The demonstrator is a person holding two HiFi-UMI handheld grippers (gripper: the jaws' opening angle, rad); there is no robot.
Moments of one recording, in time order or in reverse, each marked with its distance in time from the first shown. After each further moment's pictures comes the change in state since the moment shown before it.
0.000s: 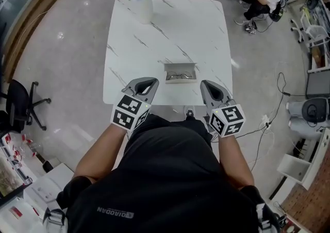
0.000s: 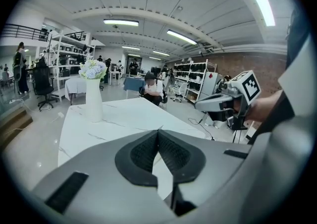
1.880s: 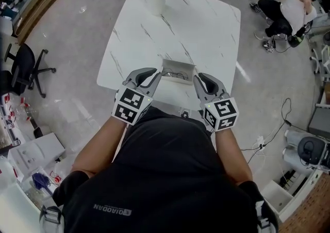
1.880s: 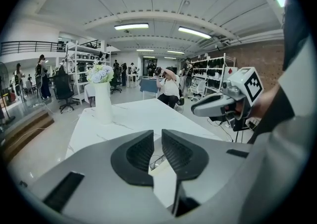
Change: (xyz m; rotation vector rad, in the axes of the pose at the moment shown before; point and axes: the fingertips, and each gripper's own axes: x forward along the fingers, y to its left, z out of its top) left arm 0.041 -0.015 0.010 -0.018 -0.003 0.238; right arm 0.037 -0.037 -0.009 -0.140 0.039 0.247
